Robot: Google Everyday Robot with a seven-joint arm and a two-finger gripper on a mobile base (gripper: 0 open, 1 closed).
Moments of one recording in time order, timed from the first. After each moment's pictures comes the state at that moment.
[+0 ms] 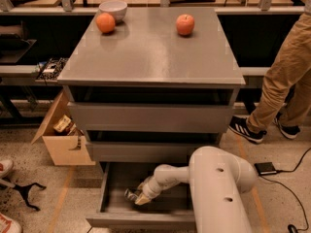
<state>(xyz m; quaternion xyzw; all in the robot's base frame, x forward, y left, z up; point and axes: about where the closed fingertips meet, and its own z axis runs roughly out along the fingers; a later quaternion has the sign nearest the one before) 0.567 0.078 0.161 -0.66 0.69 0.22 0.20</state>
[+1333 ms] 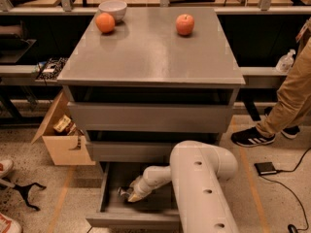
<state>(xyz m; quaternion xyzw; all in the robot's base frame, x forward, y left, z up) 0.584 0.118 0.155 -0.68 0.68 0.17 0.22</state>
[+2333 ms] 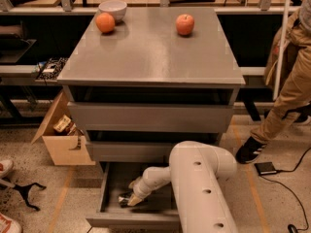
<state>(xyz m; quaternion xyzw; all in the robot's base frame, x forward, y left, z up) 0.579 0.121 0.151 -0.68 0.68 0.18 0.21</state>
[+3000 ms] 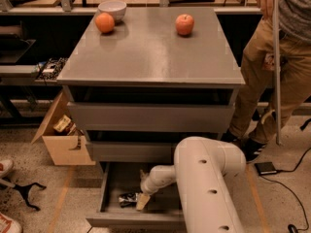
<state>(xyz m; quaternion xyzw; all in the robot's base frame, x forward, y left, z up) 0.594 0.081 0.169 -0.66 0.70 0.14 0.22</state>
